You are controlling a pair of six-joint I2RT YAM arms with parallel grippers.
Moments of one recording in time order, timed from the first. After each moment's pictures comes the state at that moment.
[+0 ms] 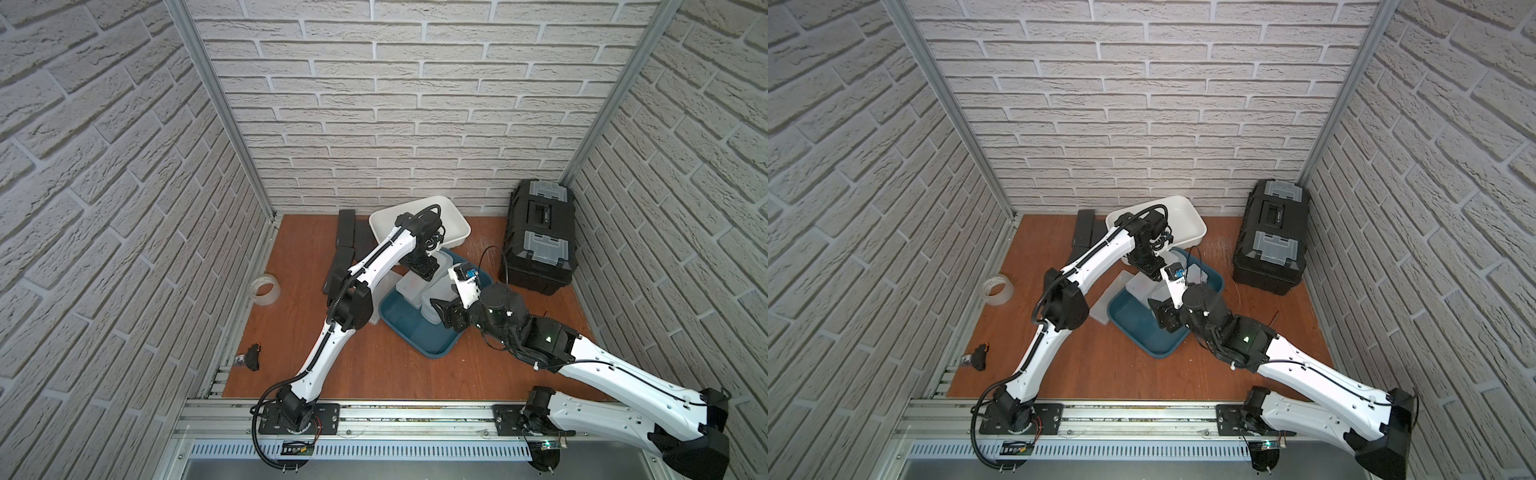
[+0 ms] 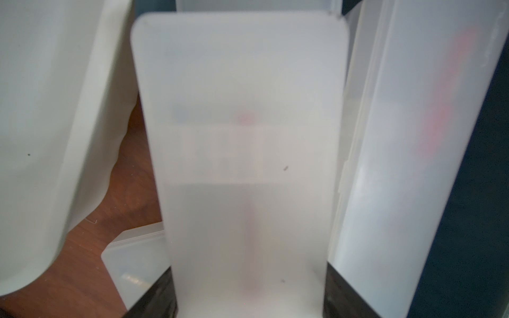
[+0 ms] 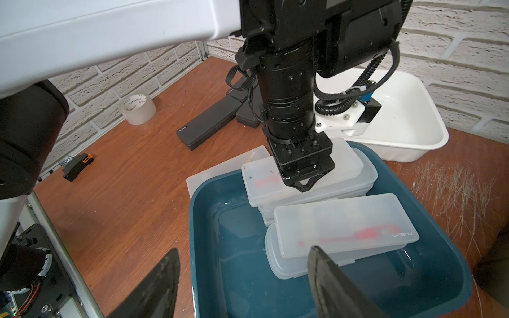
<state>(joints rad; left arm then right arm) -0.70 2.48 2.52 -1.41 0.10 0.05 0.89 0.95 0.89 -0.42 0.26 0.23</state>
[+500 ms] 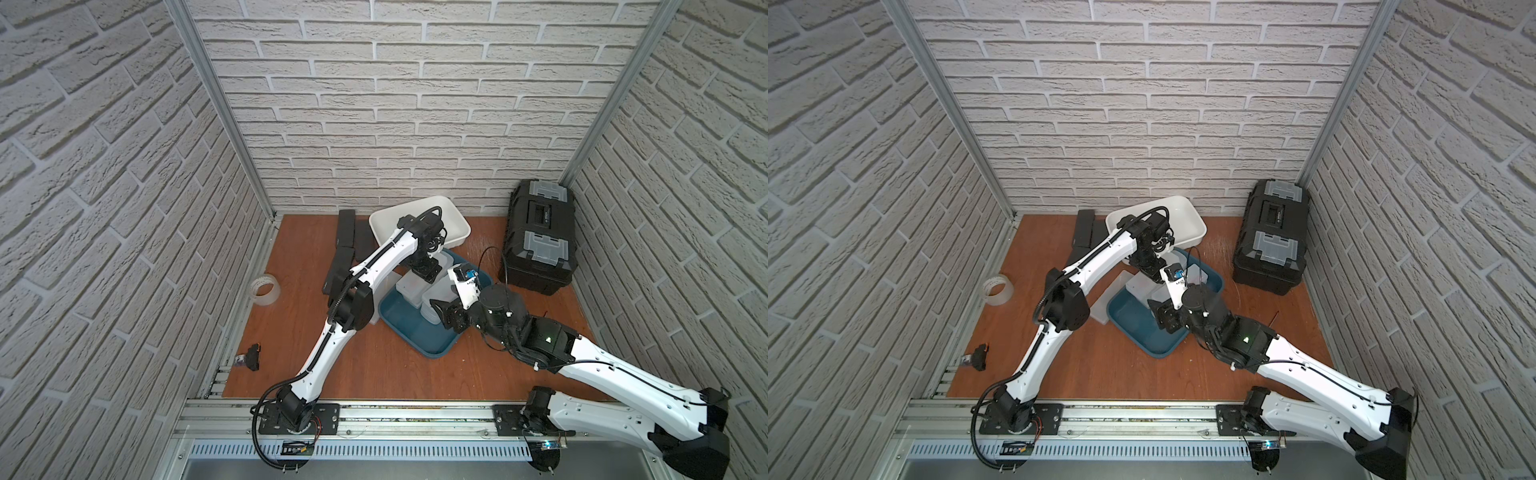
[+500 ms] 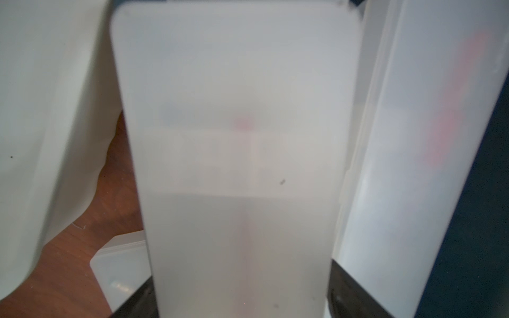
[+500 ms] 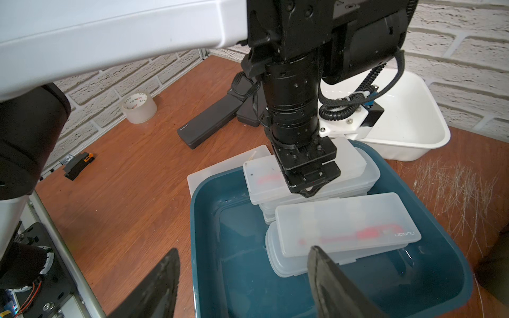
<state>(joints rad) -0.71 2.48 2.50 -1.39 0.09 0.04 0.89 0.95 0.89 -0.43 0.26 0.23</state>
